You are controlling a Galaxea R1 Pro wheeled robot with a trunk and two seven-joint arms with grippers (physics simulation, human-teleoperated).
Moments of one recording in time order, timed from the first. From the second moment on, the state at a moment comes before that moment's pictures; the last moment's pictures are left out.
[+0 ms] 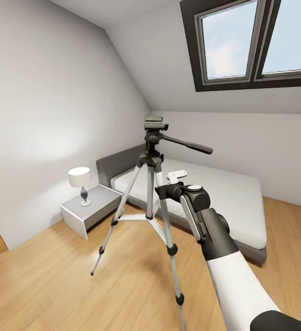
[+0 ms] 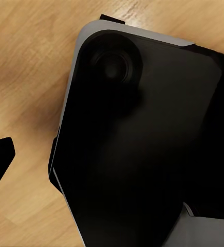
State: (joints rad) left arm 0.01 0.01 0.01 -0.08 0.28 -0.01 0.00; right arm -0.82 0.17 0.21 -1.30 0.04 0.87 0.13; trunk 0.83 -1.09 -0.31
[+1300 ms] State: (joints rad) left arm 0.01 0.01 0.01 -0.08 0.28 -0.01 0.00; right arm -0.82 0.17 0.21 -1.06 0.03 0.67 0.14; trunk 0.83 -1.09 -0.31
